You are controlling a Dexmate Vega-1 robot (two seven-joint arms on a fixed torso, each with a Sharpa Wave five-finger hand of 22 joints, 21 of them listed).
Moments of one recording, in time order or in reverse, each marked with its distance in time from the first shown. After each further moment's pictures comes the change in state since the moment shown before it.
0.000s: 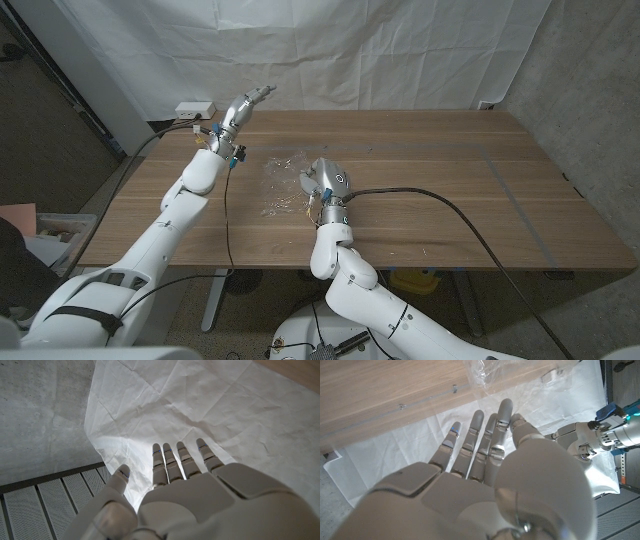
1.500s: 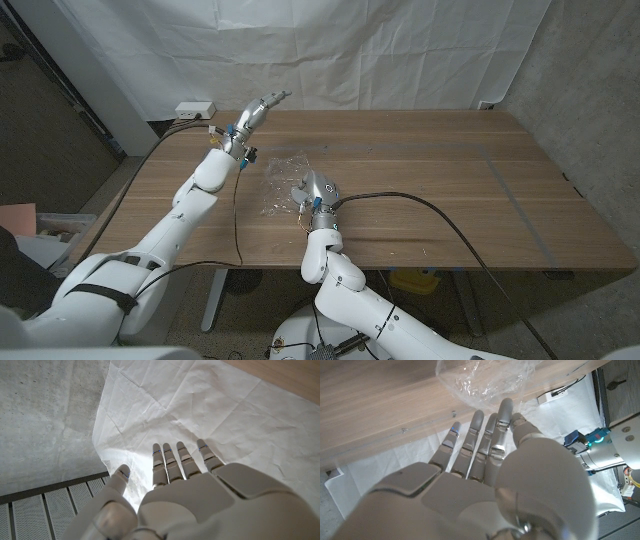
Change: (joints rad) left arm -0.108 -0.040 0.075 0.195 0.026 -0.105 -0.040; left_hand 0.000 0.000 0.000 0.000 0.000 -0.004 0.004 0.000 0.000 0.000 0.000 0.000 0.000 -0.004 0.004 0.000 0.003 -0.005 0.006 -0.007 0.000; right arm 0.006 0.070 -0.008 0.089 0.011 -0.017 0.018; right_hand 0.009 -0.009 0.015 -0.002 -0.016 0.014 0.014 0.011 0.009 0.005 0.006 0.008 -0.009 0.000 0.000 0.000 0.022 -0.005 0.006 0.000 0.000
